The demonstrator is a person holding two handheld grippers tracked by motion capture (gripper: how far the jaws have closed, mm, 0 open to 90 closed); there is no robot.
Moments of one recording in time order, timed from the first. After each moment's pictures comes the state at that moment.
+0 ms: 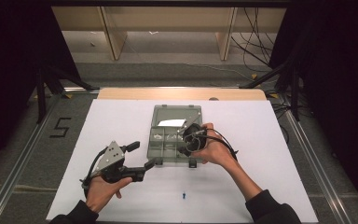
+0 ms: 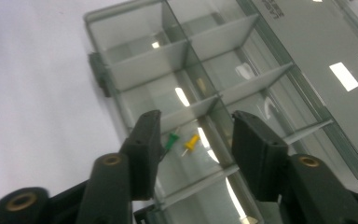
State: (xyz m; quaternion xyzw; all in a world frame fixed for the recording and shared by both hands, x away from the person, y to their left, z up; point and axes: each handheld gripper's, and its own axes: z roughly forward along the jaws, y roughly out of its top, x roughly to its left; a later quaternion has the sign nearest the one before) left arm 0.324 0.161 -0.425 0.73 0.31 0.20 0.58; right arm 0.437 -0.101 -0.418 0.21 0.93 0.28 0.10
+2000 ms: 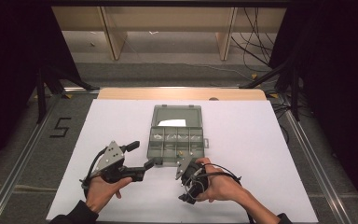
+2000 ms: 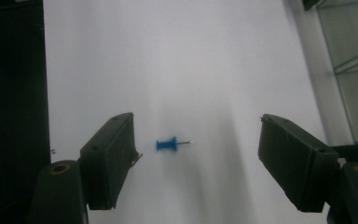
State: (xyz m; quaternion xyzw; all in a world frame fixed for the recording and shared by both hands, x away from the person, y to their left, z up) left arm 0.324 0.161 -0.425 0.72 0.31 0.20 0.58; right arm 0.341 -0.097 -0.449 0.09 0.97 0.21 0.01
